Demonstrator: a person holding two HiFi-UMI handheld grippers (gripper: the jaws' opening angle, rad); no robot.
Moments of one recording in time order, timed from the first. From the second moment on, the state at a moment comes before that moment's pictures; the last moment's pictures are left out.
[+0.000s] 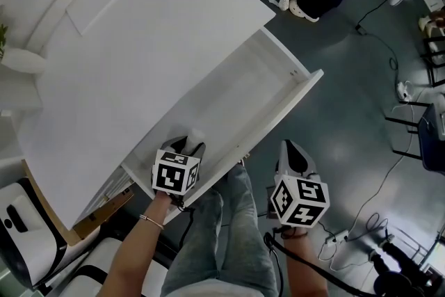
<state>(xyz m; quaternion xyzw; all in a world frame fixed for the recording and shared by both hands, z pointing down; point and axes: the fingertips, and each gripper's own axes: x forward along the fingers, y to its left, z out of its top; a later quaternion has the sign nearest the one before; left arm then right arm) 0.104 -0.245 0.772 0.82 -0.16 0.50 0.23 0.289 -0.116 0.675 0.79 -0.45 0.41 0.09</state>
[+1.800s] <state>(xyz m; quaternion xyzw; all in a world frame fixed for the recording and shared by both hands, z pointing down) 0.036 -0.272 0.581 0.87 -0.27 0.35 0.21 0.256 -0.170 0.555 0.77 -0.54 0.33 0.09</state>
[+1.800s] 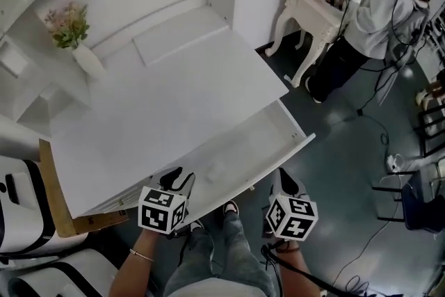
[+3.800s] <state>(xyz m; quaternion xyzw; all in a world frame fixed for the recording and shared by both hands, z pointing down) -0.115 -0.356 0.342 0.84 -0.53 0.01 0.10 0.211 -0.270 0.359 0.75 -0.64 0.11 0.08</state>
